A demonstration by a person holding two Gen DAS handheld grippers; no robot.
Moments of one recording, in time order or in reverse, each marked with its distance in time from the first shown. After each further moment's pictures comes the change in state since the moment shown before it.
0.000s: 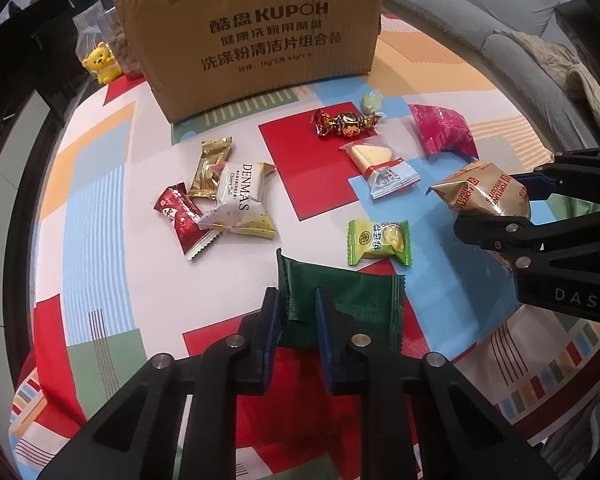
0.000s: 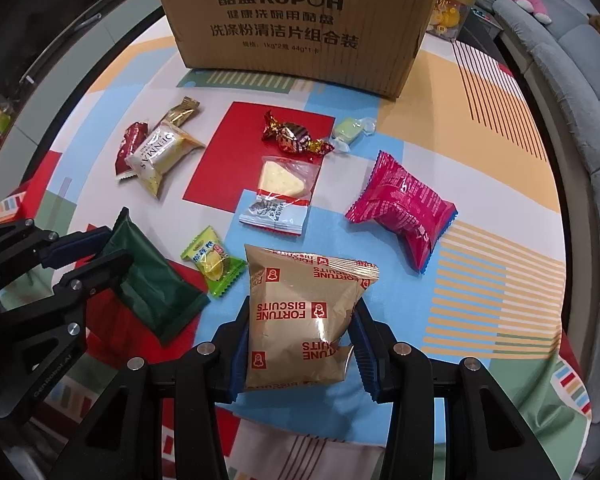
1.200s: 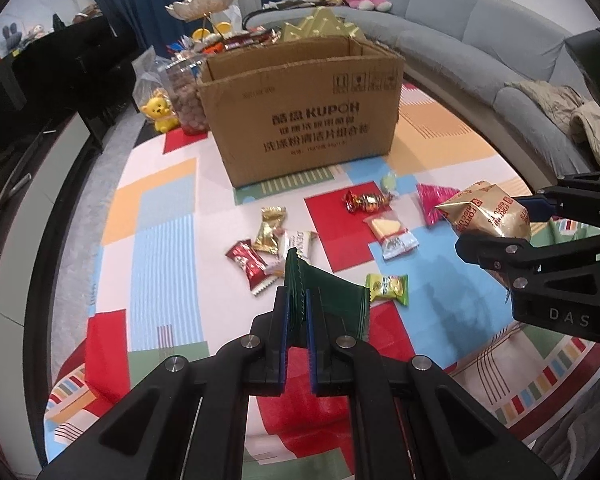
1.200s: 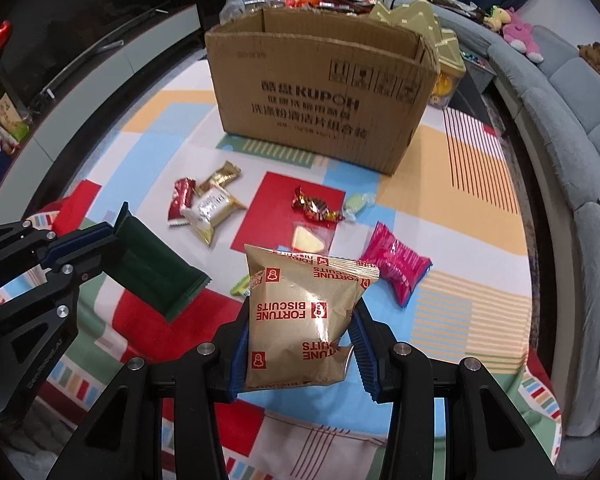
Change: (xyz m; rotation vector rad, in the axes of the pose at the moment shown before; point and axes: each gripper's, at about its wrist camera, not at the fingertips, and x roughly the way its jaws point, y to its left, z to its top) left arm -0.081 0.014 0.000 -0.063 -0.197 0.093; right arm -0.067 0.024 0.015 -0.042 -0.167 -0.021
